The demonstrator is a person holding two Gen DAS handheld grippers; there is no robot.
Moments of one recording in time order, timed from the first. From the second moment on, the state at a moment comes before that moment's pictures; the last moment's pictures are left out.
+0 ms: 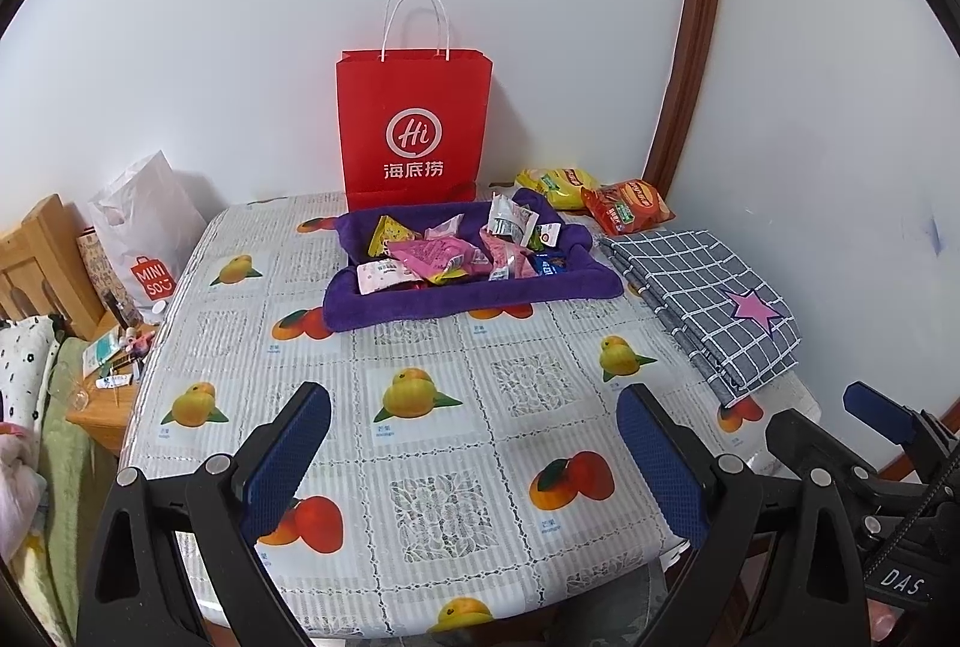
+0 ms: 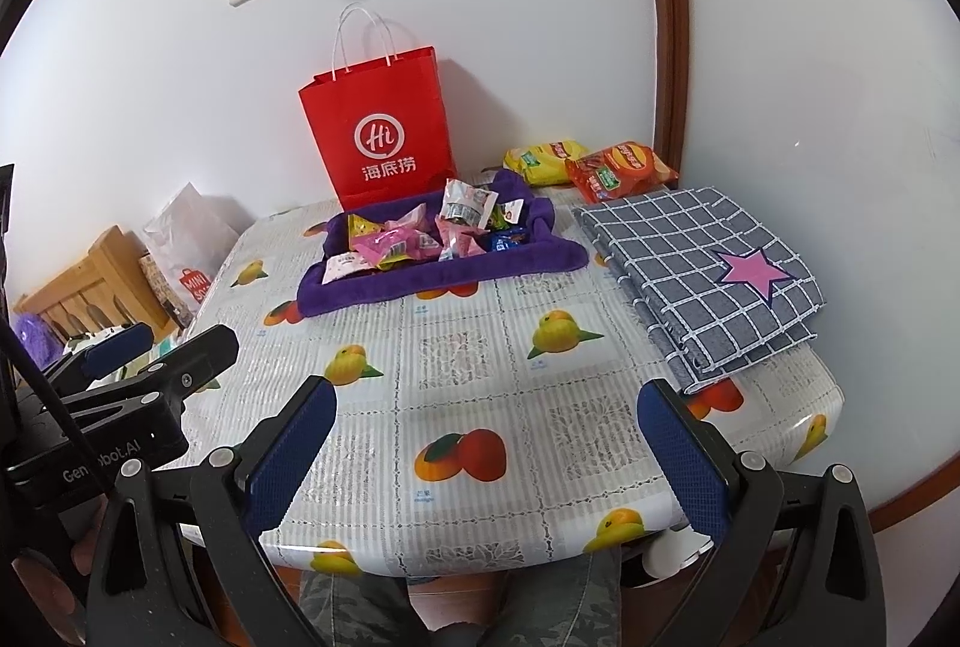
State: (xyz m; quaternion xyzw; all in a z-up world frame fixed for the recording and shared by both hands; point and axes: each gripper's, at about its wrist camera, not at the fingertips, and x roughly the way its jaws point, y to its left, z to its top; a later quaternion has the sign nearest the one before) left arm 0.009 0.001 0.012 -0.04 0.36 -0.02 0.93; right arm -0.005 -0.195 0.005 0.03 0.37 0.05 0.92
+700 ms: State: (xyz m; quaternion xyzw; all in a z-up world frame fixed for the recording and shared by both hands) left arm 0.011 0.005 0.014 -0.05 0.36 -0.03 0.93; right arm -0.006 -0.187 0.008 0.03 0.36 0.06 0.93
